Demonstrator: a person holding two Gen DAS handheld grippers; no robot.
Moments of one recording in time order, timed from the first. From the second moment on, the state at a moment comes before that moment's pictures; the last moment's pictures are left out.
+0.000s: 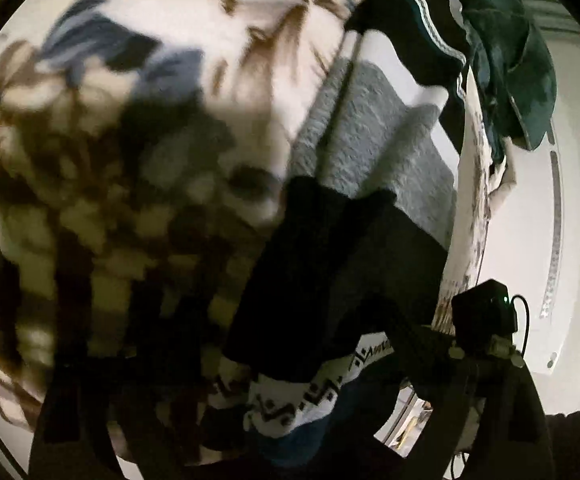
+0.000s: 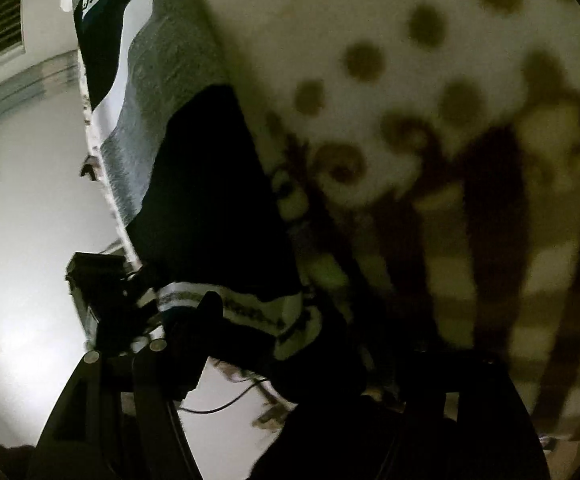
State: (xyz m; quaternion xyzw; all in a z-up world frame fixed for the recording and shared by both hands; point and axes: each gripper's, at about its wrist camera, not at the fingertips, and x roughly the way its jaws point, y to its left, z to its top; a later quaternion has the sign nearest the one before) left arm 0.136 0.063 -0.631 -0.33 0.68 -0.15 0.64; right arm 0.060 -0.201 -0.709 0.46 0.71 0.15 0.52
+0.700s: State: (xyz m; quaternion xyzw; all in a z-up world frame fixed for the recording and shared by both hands) left arm 0.132 0.036 -0.495 -0.30 0.62 -0.14 0.70; right arm 0.090 -0.167 -0.565 0.42 0.65 0.16 0.61
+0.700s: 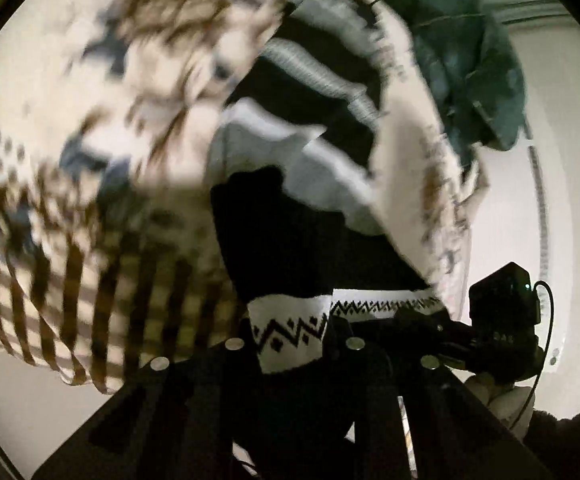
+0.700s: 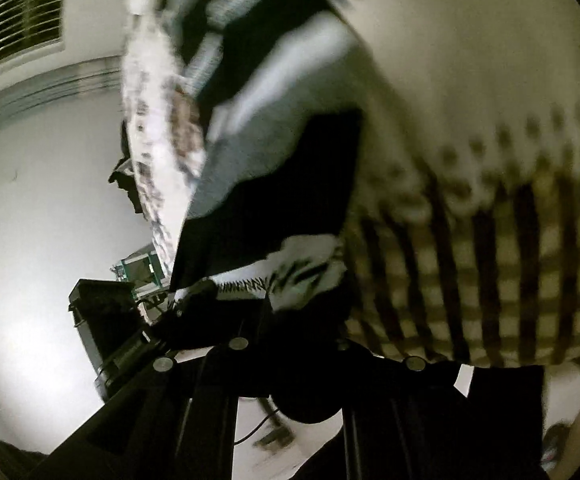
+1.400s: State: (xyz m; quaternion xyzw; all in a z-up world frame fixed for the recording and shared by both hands) left arm 0.549 0.051 -0.488 -0.36 0.53 -0.15 0.75; right arm 0.512 -0.247 -0.464 0.36 0.53 0.14 0.76
